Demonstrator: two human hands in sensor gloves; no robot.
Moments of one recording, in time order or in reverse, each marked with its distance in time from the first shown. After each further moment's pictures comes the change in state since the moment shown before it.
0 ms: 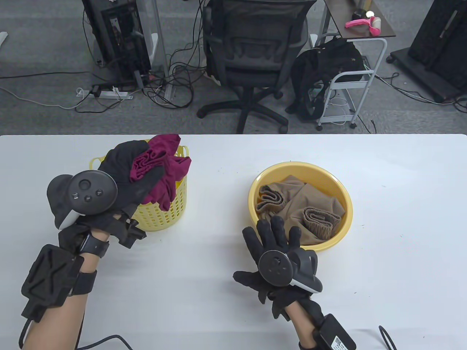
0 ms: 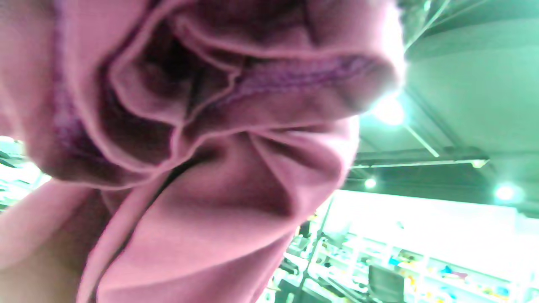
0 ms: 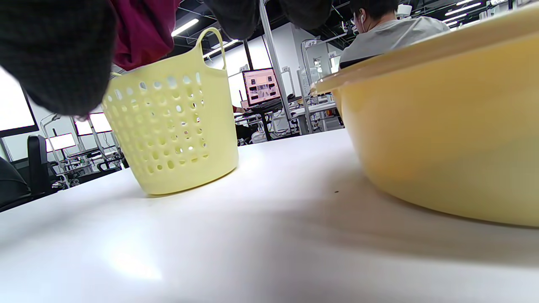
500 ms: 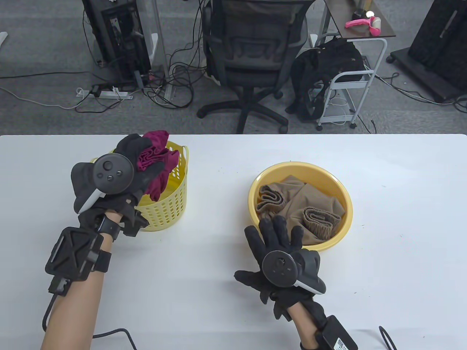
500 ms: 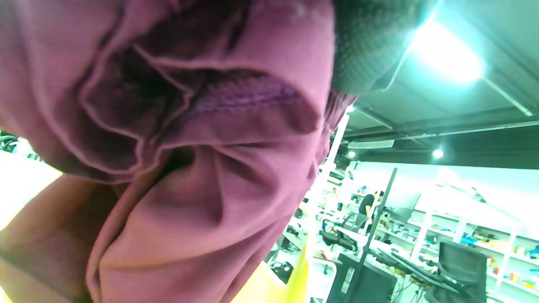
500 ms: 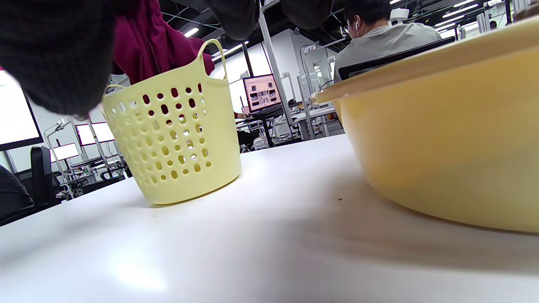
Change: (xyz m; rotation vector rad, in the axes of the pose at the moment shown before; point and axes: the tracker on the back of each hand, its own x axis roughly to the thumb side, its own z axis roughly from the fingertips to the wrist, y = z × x) left_hand -0.034 -0.049 -0.023 -0.105 0.187 -0.095; right_hand -0.003 -0.003 0.003 -0.016 -0.004 -0.027
